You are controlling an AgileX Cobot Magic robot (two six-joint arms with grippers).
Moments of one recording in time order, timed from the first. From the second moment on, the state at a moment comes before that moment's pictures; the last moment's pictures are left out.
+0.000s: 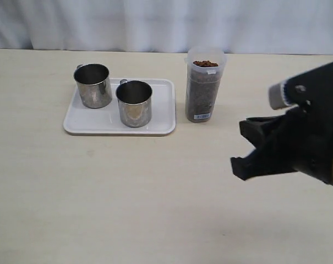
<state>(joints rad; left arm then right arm) 0.05 0.00 0.00 -0.03 0.20 0.03 0.85 0.99 -0.44 -1.31 0.23 1.42</state>
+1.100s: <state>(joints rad) 0.05 0.00 0.00 -0.03 0.19 0.03 0.15 0.00 -0.14 -0.70 -0.02 1.43</state>
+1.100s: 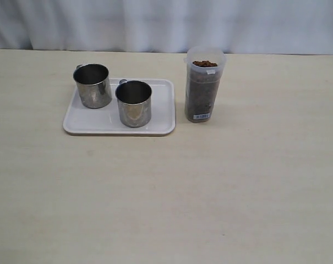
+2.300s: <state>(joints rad) 0.05 0.00 0.00 -0.03 0.19 0.03 0.16 0.00 0.00 0.03 0.26 -0.02</state>
